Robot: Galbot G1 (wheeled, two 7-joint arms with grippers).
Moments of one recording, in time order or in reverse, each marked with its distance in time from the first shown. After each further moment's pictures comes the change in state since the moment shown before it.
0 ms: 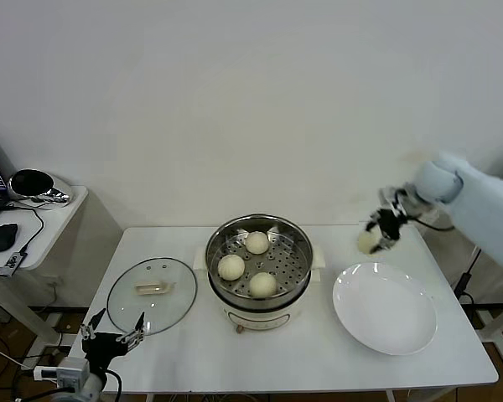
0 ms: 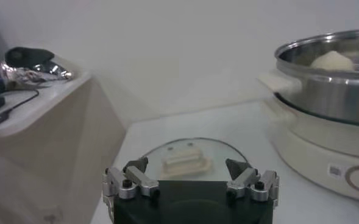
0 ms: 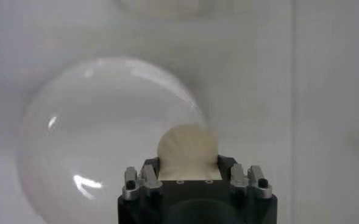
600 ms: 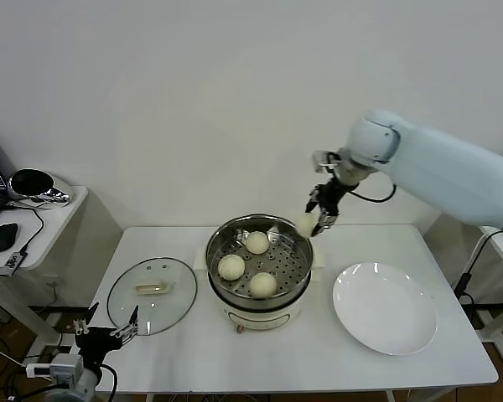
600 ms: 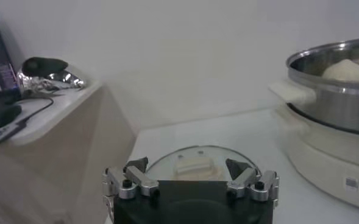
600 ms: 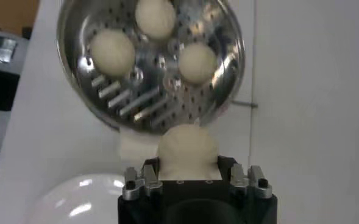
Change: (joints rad) left arm -0.018 -0.007 -0.015 -0.012 -0.008 -0.003 -0.012; right arm 0.199 0.251 -0.237 -0.005 0.242 -0.143 0.025
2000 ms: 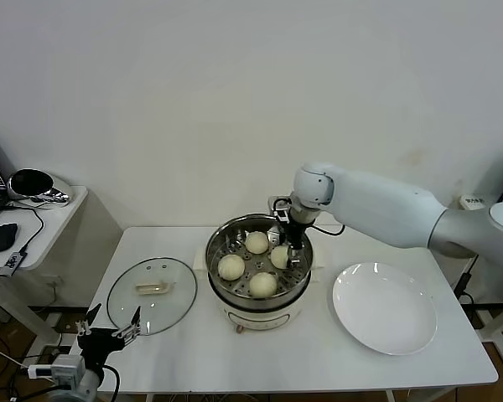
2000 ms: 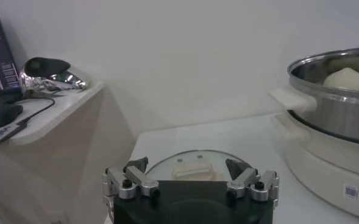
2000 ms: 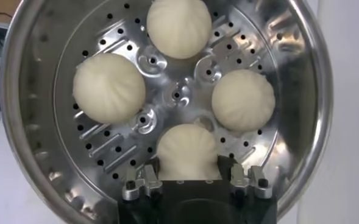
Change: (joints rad) left arm -0.003 -0.016 0.007 0.005 -0.003 -0.001 0.003; right arm -0.147 0.143 -0.040 -0.079 -0.051 -0.077 0.097
